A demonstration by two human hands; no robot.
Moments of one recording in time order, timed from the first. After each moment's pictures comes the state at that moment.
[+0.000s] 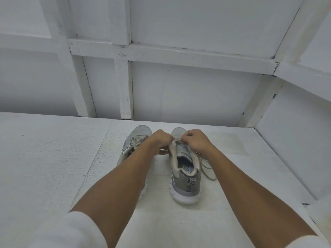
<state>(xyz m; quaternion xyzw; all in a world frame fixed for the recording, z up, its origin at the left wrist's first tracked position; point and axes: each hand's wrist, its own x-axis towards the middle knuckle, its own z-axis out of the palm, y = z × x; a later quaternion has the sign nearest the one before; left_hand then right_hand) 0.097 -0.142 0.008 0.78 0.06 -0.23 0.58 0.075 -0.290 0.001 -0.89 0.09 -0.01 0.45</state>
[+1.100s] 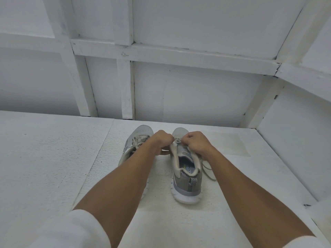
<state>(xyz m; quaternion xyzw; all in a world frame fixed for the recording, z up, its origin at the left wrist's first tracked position) 0.098 -0.142 0.003 0.77 0.07 -0.24 0.59 0.069 -0.285 0.002 -0.88 0.10 0.01 0.46</state>
